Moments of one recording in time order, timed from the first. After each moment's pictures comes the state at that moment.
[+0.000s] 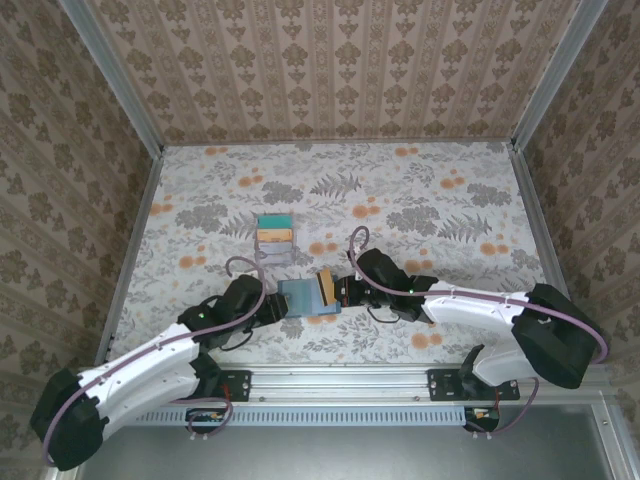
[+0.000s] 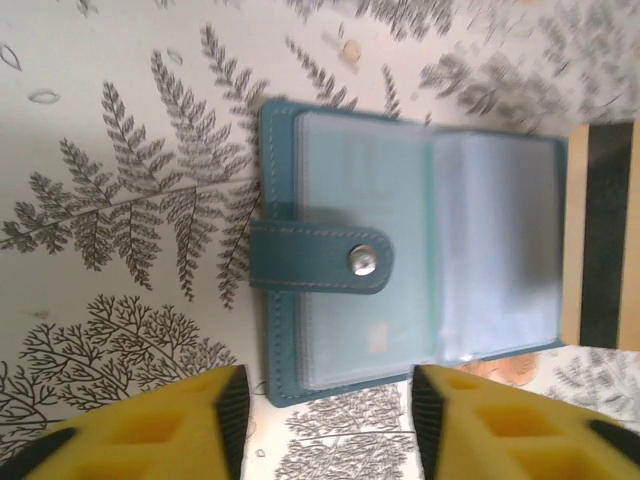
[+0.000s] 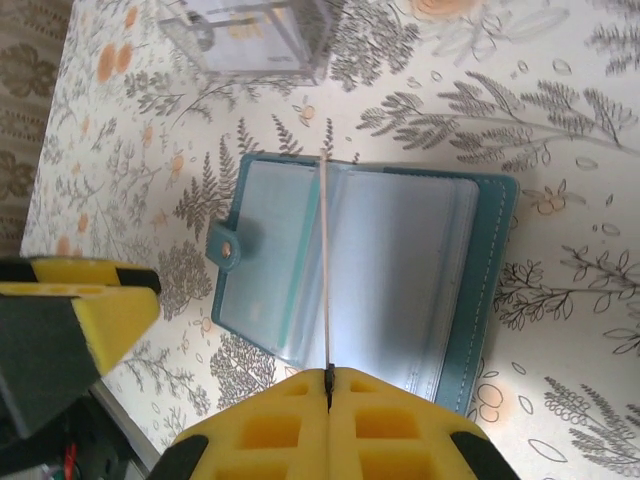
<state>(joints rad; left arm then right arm) -0.82 0.76 0.33 -0.41 -0.04 -0.90 0.85 1.35 0.64 0.01 -0.12 0.76</state>
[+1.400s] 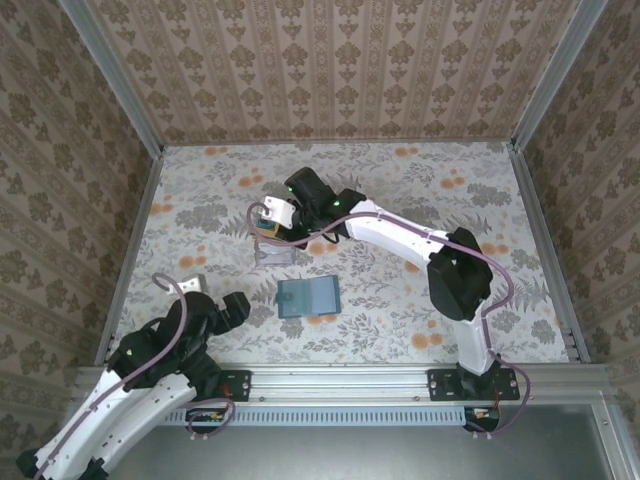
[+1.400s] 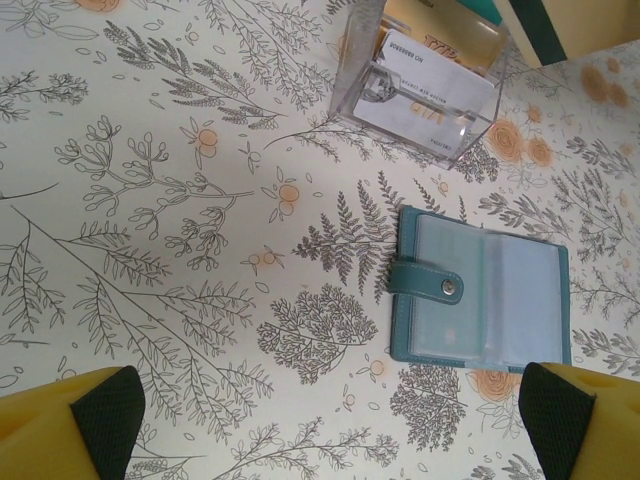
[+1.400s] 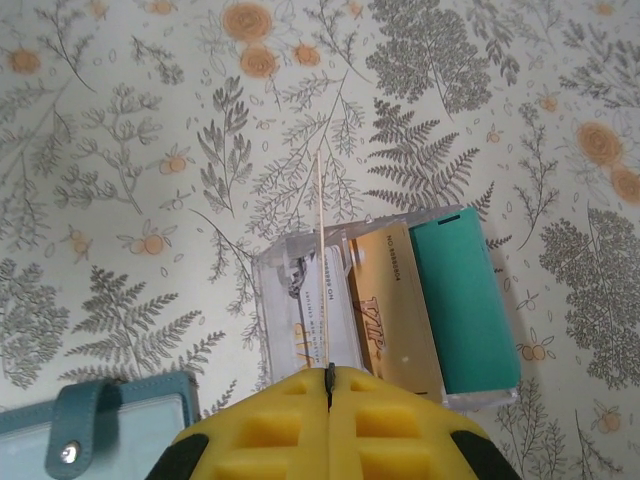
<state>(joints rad) -0.78 0.27 0.57 -1.11 -0.29 -0.95 0.78 2.03 1.76 -0.55 -0.26 -0.55</state>
